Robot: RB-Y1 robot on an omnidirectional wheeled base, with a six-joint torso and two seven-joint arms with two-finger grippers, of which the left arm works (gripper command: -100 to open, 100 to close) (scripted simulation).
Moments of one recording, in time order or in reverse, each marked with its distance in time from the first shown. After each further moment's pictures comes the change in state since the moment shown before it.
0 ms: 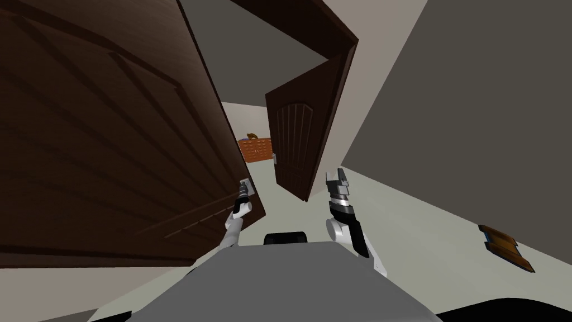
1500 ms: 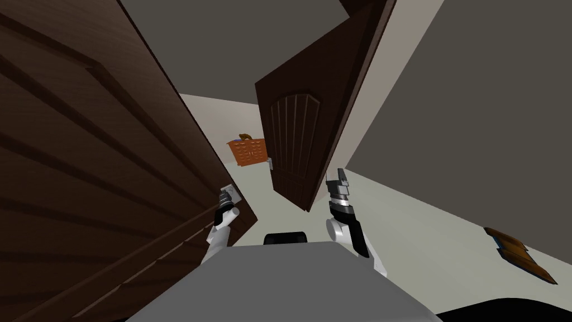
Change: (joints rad) arm 0.073 0.049 0.180 -0.056 0.208 -0.002 -0.147
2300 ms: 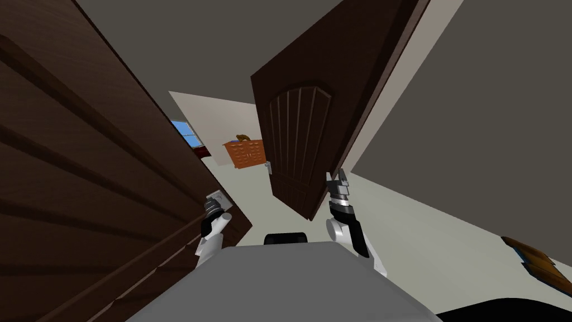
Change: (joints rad) arm 0.047 -0.014 0.121 -0.061 0.122 0.012 -0.100
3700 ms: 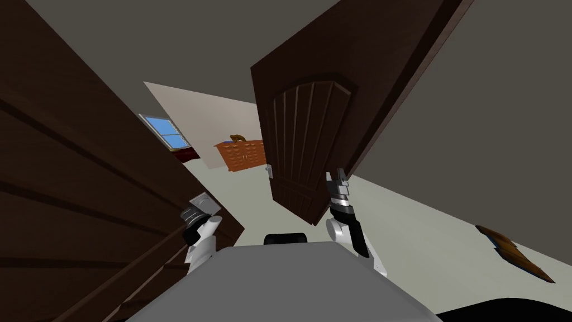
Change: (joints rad) arm -0.040 0.015 0.192 -0.001 0.084 -0.060 -0.127
